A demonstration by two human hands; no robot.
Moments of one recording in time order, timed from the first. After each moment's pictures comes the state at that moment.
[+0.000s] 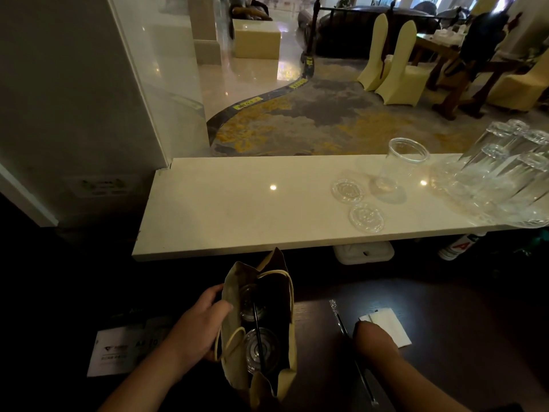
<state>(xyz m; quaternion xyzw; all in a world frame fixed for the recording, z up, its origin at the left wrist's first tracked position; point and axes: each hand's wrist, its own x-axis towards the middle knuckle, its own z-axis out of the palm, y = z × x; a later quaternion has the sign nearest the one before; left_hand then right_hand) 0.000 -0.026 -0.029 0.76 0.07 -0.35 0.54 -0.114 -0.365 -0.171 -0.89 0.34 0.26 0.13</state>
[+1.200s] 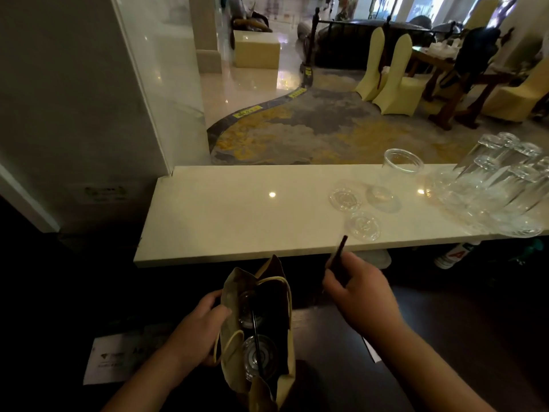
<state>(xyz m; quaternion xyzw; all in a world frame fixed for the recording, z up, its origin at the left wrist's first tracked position) -0.002 -0.029 -0.021 0.74 0.11 -0.34 0.56 -0.074 -0.297 0.027 -0.93 0.17 -0.12 0.30</state>
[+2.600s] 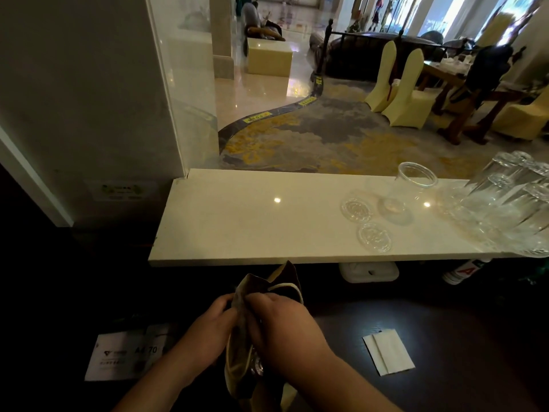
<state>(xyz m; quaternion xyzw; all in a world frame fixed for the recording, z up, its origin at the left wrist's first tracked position) 0.006 -0.020 -0.032 0.75 0.08 -0.37 0.55 -0.051 -0.178 0.019 -0.96 -0.06 0.01 0.27</state>
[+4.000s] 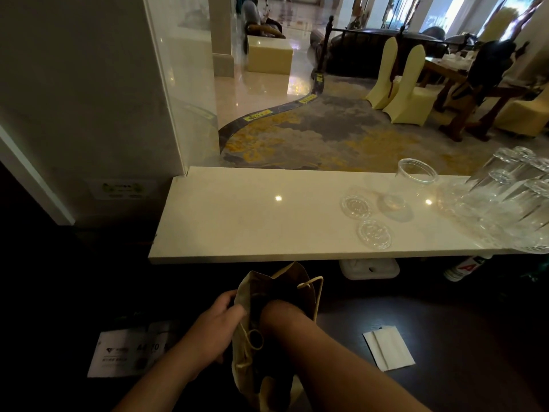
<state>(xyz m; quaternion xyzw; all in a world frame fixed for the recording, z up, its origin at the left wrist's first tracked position) 0.002 -0.030 -0.019 0.79 0.04 -0.36 0.49 0.008 -0.180 -0.035 -0.90 0.13 0.39 0.16</state>
